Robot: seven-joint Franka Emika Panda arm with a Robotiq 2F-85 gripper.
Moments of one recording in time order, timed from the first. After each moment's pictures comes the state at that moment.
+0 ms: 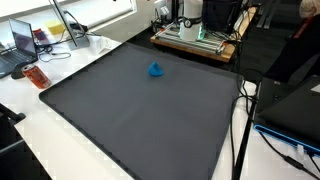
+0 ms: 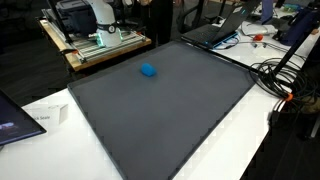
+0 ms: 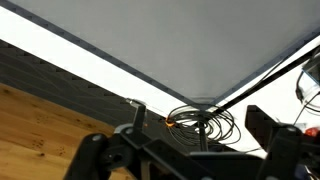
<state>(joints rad) 0.10 -0.22 -0.05 -2.26 0.29 2.45 -0.79</state>
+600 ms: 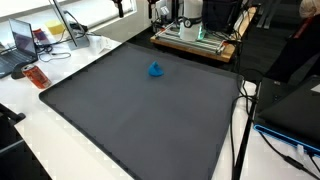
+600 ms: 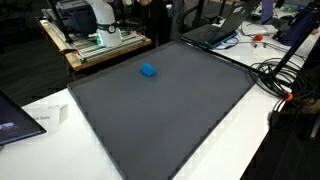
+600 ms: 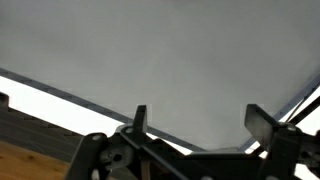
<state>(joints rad) 0.08 -0.15 -0.02 -2.24 0.02 2.31 -0.43</state>
